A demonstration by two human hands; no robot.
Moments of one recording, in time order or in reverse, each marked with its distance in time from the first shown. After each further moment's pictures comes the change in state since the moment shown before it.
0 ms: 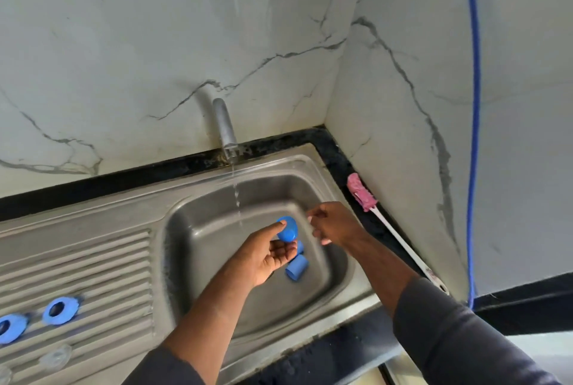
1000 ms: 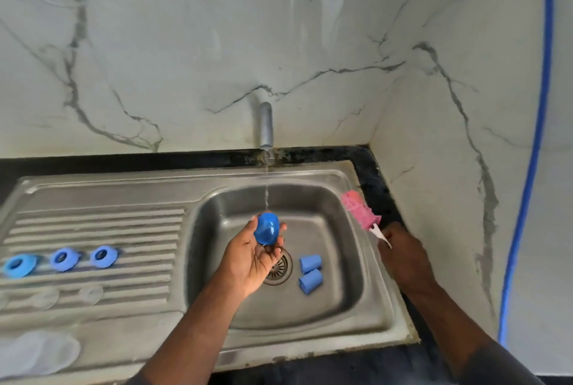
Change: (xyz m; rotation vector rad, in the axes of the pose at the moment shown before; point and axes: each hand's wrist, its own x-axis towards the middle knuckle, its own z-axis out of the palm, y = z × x) left_hand -0.039 -0.005 -0.012 -0.439 -0.071 0.291; right_hand -0.007 0.062 -0.080 -0.549 0.298 -0.267
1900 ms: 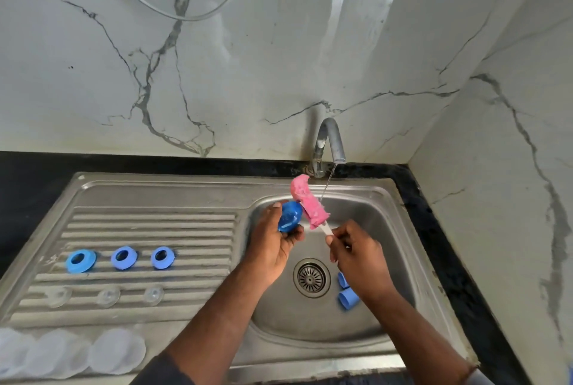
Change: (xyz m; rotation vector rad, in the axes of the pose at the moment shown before) left_hand -0.027 0.094 -0.031 0.110 -0.008 0.300; right_hand -0.068 -0.218 0.046 0.417 -0.039 -0.262
